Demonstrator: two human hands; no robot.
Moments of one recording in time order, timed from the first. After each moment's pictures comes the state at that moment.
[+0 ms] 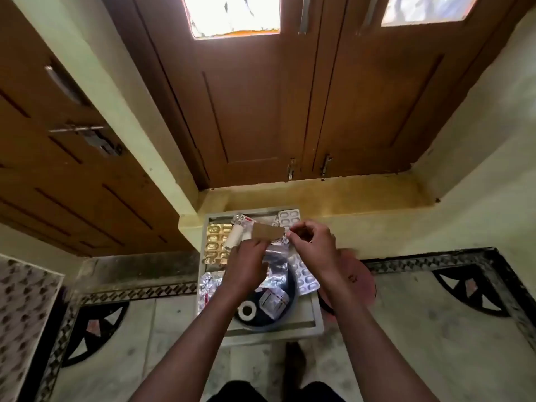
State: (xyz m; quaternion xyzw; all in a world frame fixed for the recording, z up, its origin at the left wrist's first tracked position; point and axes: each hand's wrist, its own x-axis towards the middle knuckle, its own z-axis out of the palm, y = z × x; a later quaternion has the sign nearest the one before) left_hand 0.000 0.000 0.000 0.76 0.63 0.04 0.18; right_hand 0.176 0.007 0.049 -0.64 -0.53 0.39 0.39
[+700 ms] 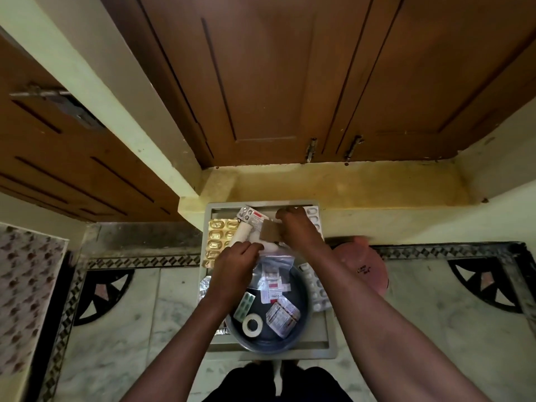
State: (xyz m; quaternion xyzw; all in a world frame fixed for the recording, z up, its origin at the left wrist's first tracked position) left_hand -0.047 0.032 -0.042 0.75 0.63 0.10 0.17; right_hand 0.127 0.138 -0.067 -0.58 -0.76 0.29 0.04
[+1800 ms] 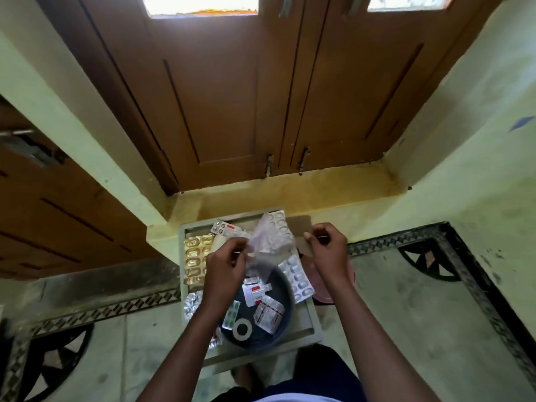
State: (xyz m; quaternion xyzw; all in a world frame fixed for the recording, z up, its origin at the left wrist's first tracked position) left_hand -0.027 0.023 0.005 0.61 0.61 0.38 0.34; right_hand 0.204 0.031 -0.006 -0.71 -0.39 0.34 0.47
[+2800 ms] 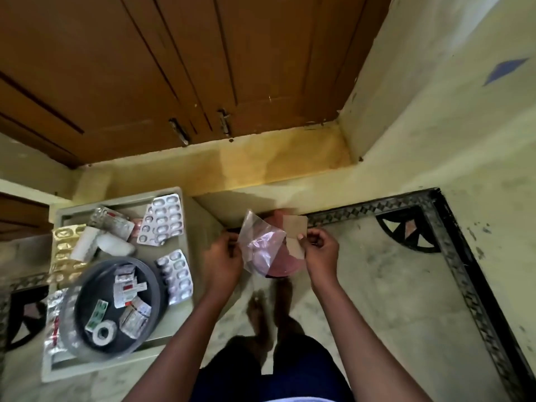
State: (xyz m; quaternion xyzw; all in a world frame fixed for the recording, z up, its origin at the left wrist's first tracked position) left_hand 0.271 0.034 -0.077 0.55 0.73 0.23 0.33; right_hand 0.475 0.030 -0.105 -0.75 -0.20 0.43 0.46
